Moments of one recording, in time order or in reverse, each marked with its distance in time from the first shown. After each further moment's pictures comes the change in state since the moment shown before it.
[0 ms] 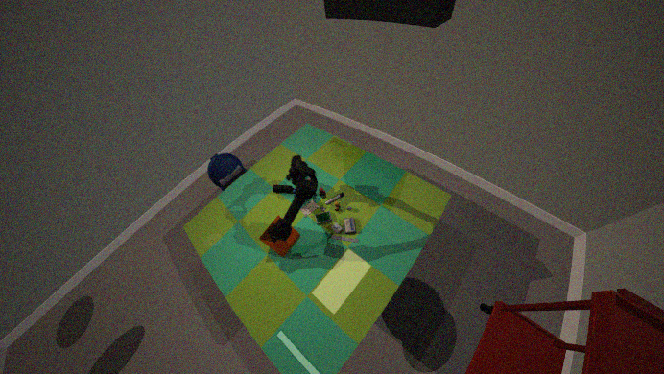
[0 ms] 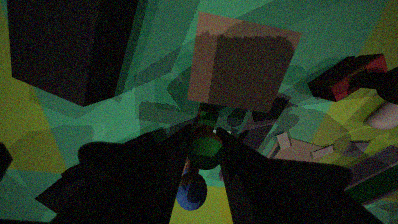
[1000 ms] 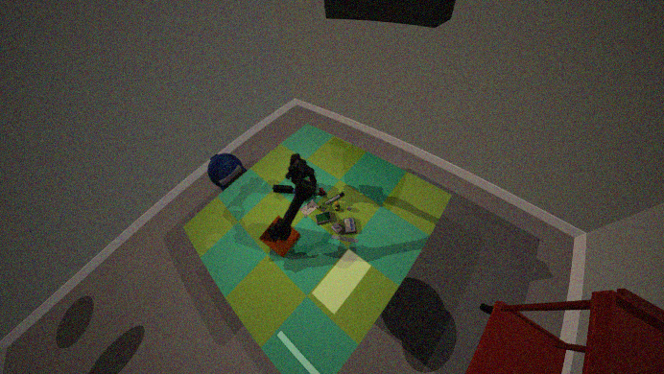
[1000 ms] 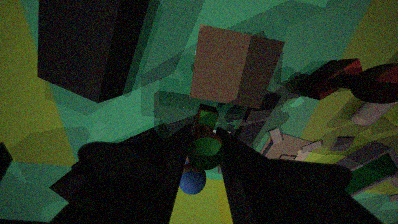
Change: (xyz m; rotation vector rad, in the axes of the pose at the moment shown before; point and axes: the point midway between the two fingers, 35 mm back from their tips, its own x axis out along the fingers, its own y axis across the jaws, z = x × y) arm -0.014 0.001 0.001 -0.005 -0.003 -0.002
